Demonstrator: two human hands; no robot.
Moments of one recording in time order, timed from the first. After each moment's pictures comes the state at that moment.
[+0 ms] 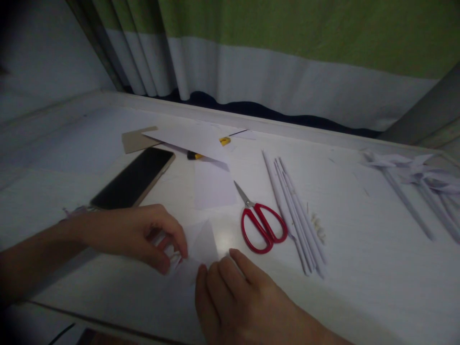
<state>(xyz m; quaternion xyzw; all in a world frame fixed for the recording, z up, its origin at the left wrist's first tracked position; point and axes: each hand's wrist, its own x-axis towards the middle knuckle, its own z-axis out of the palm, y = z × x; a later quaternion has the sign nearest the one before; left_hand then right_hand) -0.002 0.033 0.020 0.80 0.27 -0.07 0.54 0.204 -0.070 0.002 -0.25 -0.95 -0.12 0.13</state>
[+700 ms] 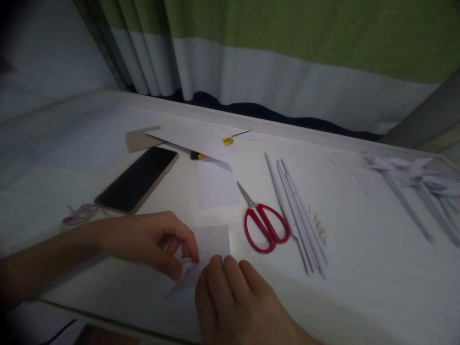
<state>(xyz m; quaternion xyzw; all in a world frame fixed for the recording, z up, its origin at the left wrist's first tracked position) 0.004 0.024 0.010 0.72 0.29 -0.07 0.62 0.190 -0.078 0.003 -0.32 -0.92 -0.16 0.14</state>
